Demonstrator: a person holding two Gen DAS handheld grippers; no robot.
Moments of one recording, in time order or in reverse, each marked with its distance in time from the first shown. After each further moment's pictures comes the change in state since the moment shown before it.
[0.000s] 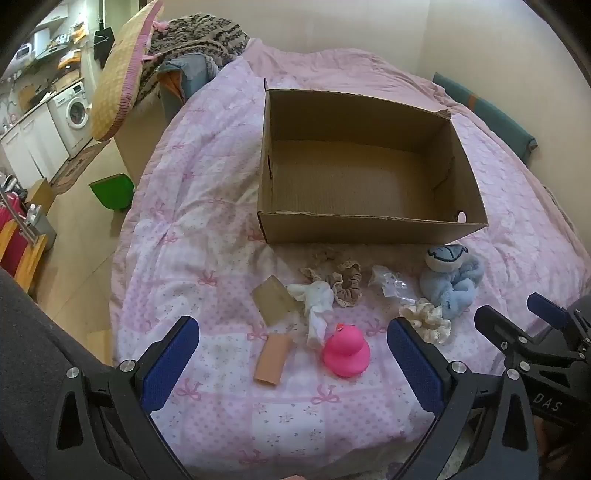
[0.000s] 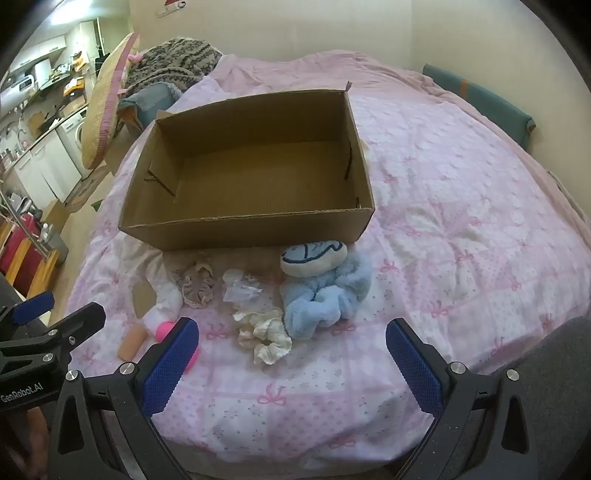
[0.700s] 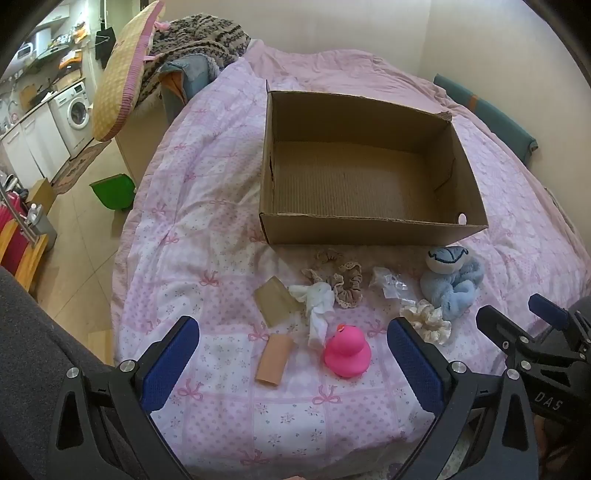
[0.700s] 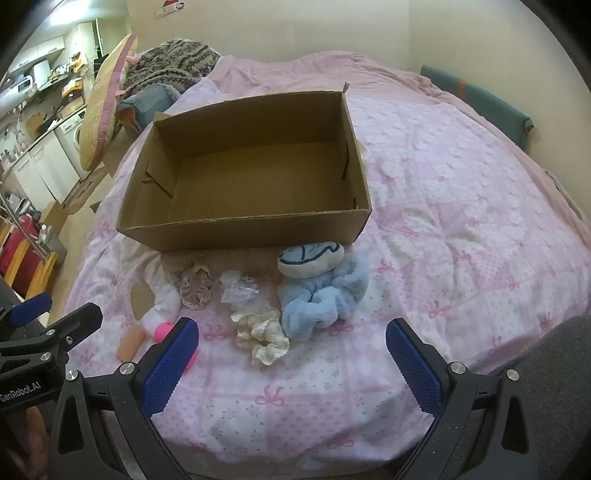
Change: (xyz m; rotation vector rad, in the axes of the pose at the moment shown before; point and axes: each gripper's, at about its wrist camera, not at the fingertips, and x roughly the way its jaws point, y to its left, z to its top) left arm 0.000 0.000 0.000 -0.002 -0.003 -0.004; right arm 0.000 -0.002 0.000 -0.002 -0.004 -0.002
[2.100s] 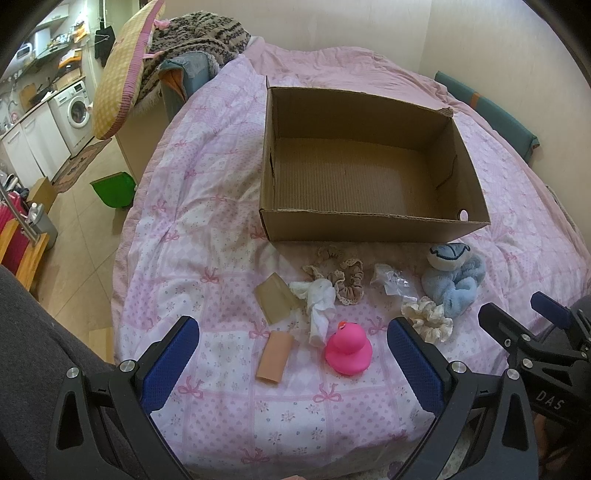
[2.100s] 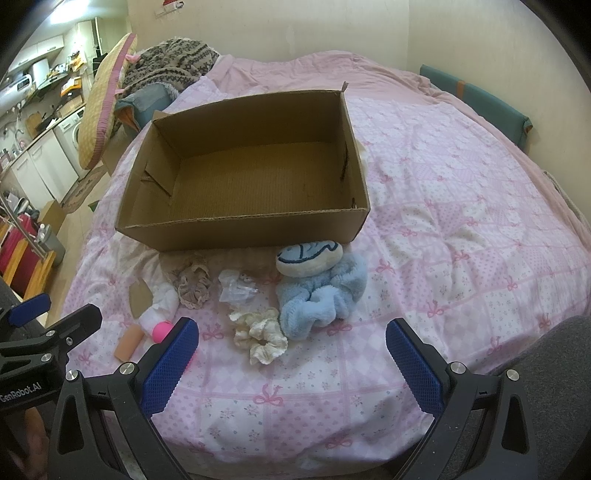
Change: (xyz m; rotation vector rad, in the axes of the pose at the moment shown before) left arm -0.001 0.005 0.000 0.002 0.009 0.001; right arm 0.000 0.000 0.000 -0.002 0.000 -0.006
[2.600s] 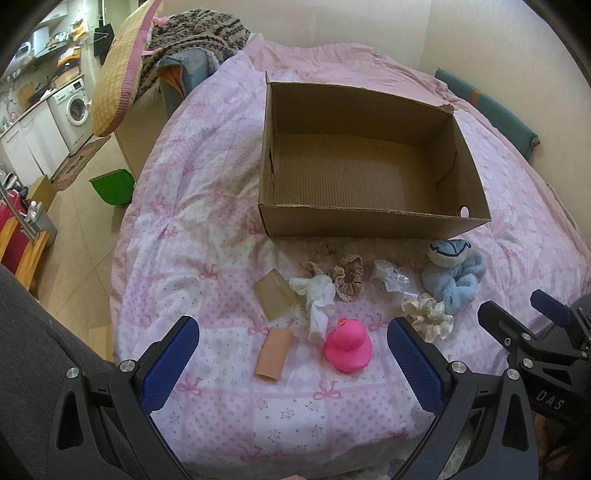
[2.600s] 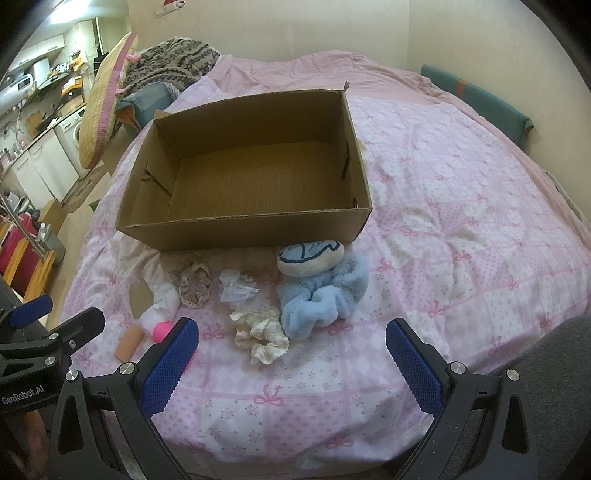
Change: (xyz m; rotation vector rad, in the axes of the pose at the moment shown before) left arm 0.006 -0.002 -0.004 0.001 0.013 -0.001; right arm 0.000 0.000 0.000 -0.005 0.003 0.002
